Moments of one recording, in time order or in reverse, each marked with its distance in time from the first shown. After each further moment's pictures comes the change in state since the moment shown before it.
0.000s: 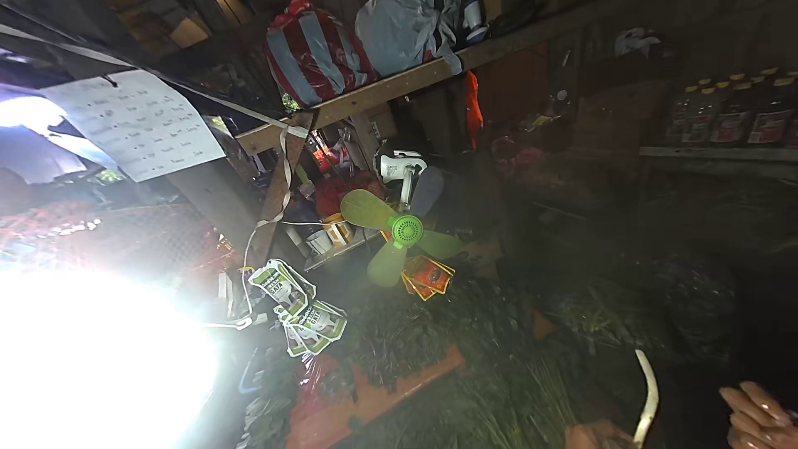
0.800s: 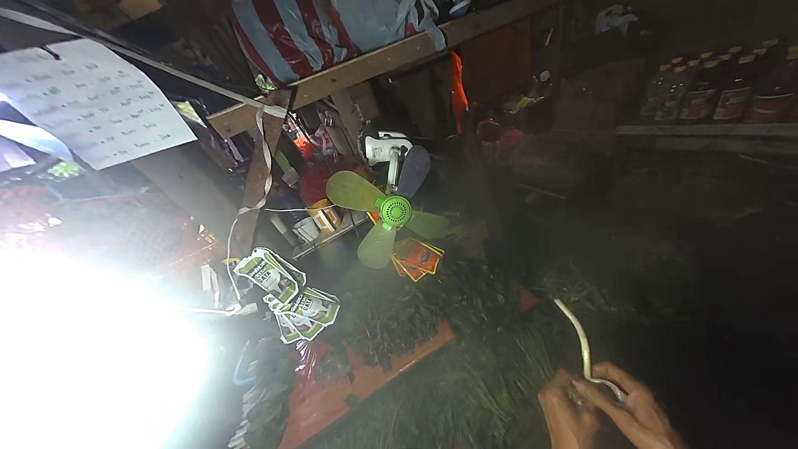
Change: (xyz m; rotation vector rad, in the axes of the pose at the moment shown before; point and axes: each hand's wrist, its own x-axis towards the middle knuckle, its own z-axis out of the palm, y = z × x) left_hand -0.014 0.005 0.013 0.054 0.396 -0.070; right_hand -0.034 0.095 0.079 -1.236 0.169 0.053
